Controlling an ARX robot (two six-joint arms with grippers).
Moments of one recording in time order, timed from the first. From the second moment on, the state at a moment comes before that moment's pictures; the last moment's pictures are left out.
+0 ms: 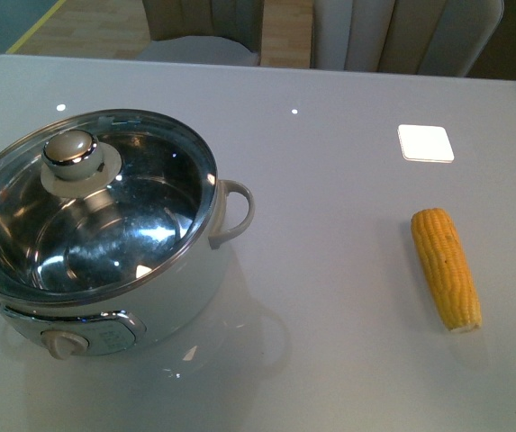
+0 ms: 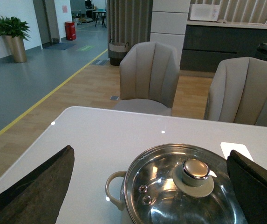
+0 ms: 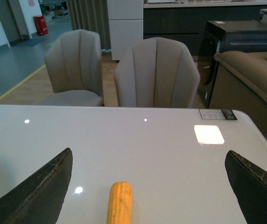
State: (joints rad) left arm 0.00 0.01 0.01 0.00 0.00 -0.01; right arm 0.00 0.01 0.02 0.00 0.00 0.00
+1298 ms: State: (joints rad) left arm -0.24 1.54 0.48 0.79 -0.19 0.01; right arm 0.00 0.01 0.02 0.00 0.00 0.00
